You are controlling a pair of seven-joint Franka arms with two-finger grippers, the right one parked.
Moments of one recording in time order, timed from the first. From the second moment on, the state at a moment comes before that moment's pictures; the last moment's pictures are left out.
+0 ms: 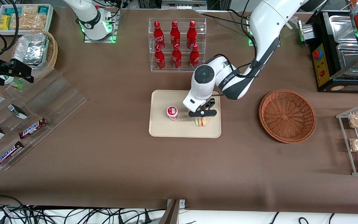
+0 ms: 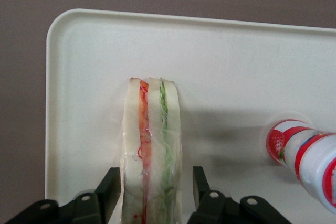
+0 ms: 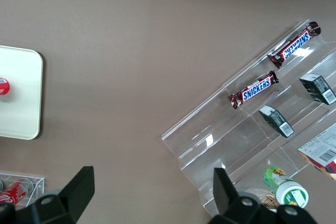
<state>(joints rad) -0.30 0.68 -0.43 -1.66 0.35 2.25 -0.97</state>
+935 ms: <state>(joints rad) -0.26 0.56 -0.43 -1.49 0.26 1.98 -0.90</state>
